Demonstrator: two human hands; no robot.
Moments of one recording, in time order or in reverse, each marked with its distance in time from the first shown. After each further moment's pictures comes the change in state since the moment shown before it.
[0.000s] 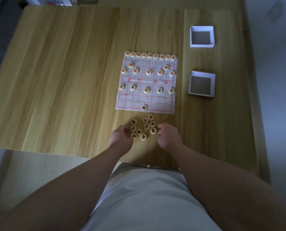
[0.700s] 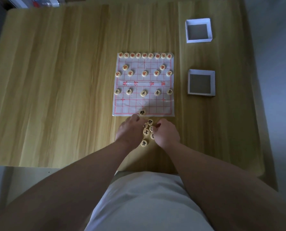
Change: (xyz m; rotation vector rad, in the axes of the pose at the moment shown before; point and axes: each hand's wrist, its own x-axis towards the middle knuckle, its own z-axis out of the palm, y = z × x) left_hand 0.031 0.058 -0.001 0.543 0.009 0.563; right_hand 0.032 -0.025 0.001 -0.031 0.101 0.135
